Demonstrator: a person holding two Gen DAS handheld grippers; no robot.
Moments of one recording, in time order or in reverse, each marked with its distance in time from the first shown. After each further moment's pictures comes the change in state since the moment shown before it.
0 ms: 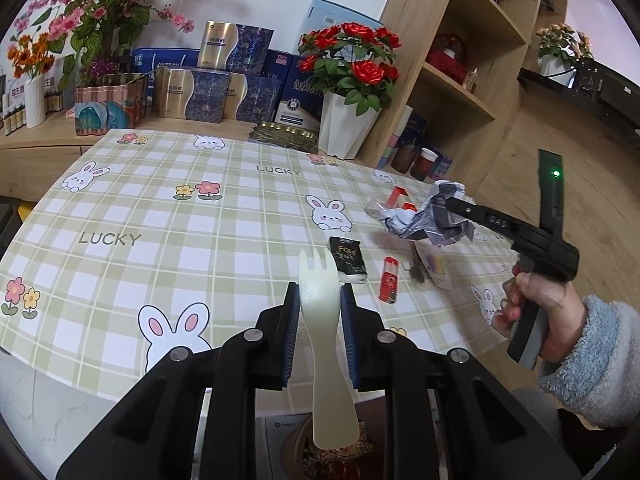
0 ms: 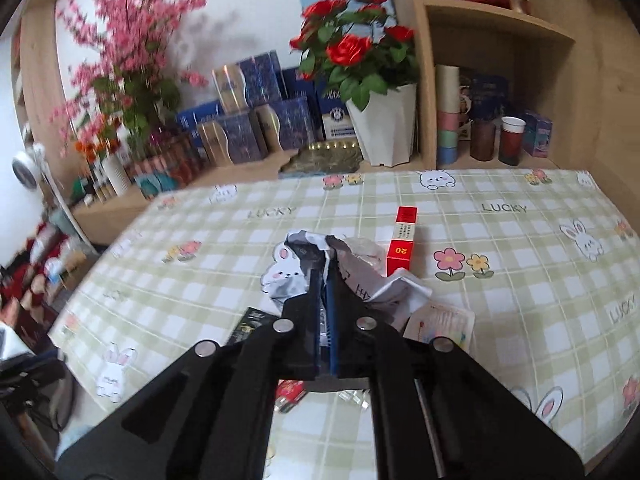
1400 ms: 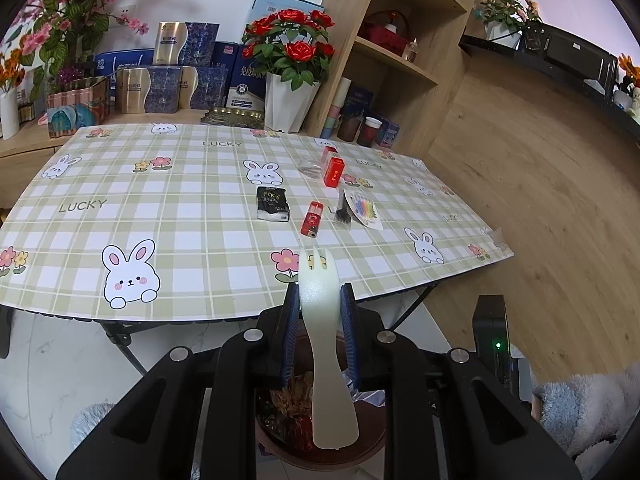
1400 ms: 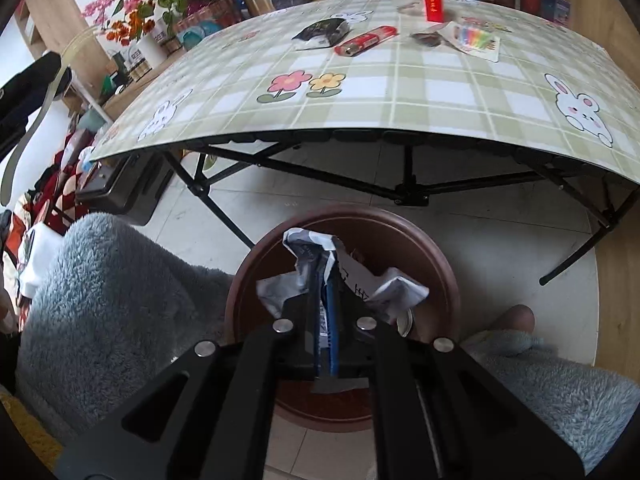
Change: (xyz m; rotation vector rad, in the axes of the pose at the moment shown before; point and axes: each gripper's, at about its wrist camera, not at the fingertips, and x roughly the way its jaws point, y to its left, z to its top) left arm -0.053 -0.068 -0.066 0.093 0.055 -0.098; right arm -0.078 0.040 -0.239 -0.035 0.436 0.094
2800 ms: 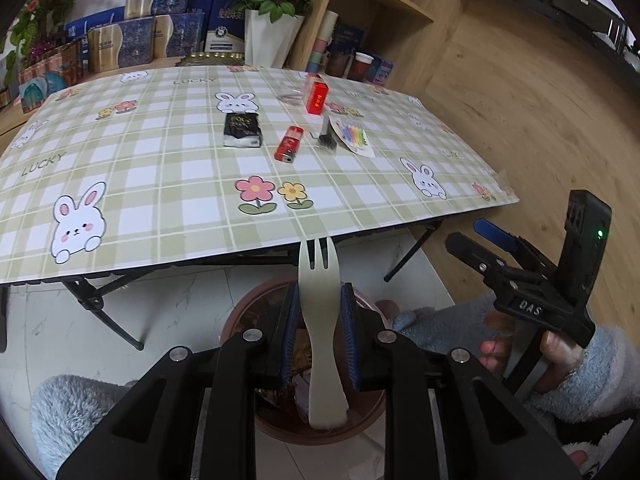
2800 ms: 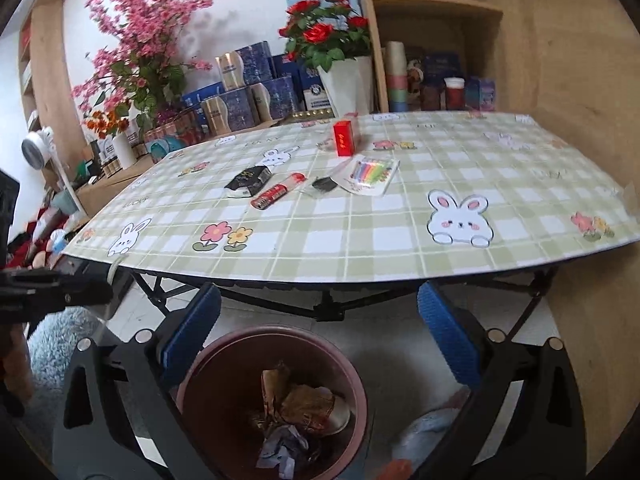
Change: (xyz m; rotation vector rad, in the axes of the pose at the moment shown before) left arm 0.061 -0.021 -0.035 0.037 0.202 -0.018; right arm -0.076 -0.061 0.015 0.060 -0.436 -0.146
